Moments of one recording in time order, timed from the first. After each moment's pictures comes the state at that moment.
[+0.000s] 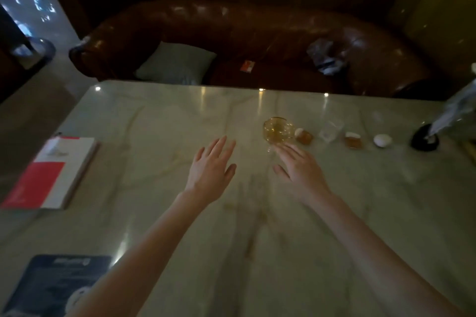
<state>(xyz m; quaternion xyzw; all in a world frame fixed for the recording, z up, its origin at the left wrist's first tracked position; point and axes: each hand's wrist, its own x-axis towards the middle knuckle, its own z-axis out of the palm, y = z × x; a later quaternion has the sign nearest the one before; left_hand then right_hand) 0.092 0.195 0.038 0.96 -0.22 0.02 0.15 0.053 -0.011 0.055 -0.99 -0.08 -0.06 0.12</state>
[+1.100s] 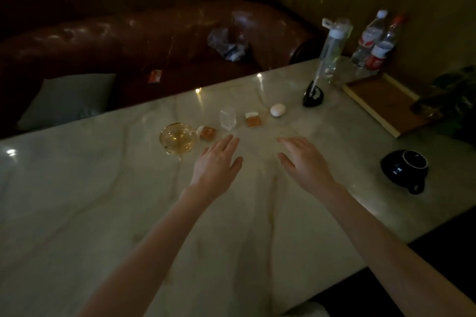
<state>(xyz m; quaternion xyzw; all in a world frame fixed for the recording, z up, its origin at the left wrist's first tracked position) 0.052 -0.050 0.059 0.90 -0.39 0.01 0.18 -0.051 -0.231 0.052 -0.97 0.13 -0.13 0.17</state>
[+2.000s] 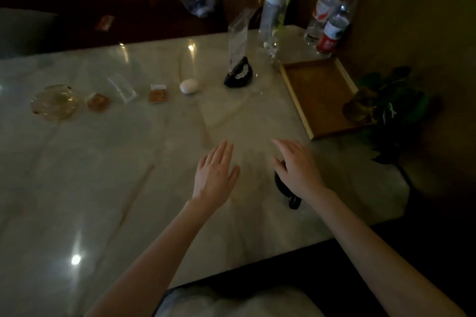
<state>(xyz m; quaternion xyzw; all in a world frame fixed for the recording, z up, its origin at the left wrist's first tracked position) -0.095 -0.351 -0.029 0.93 -0.30 -0.07 0.19 -0.163 -0.528 0.010 -0.98 0.11 0.00 0.19</state>
